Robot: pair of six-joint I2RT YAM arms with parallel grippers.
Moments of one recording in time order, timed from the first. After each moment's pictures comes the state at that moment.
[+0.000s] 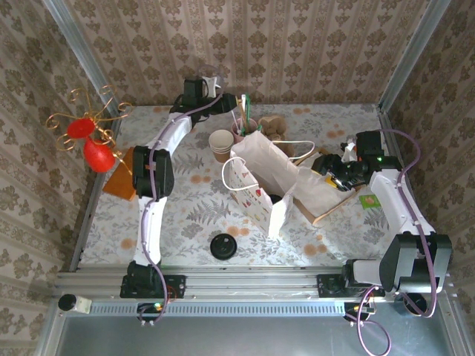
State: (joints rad) left arm -0.31 2.43 2.19 -0.24 0.63 -0.41; right arm -0.09 1.30 1.03 -0.80 -0.54 0.49
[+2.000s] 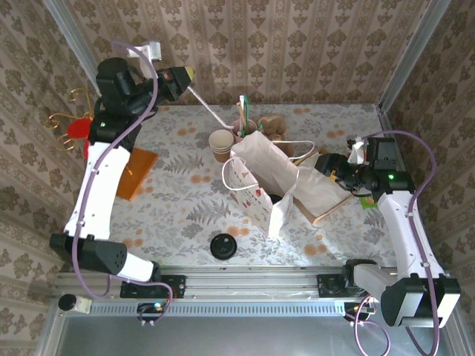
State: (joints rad) left arm -0.25 1.43 1.73 -0.32 0.61 -0.56; right arm -0.09 1.06 1.00 -0.76 -0.60 0.51
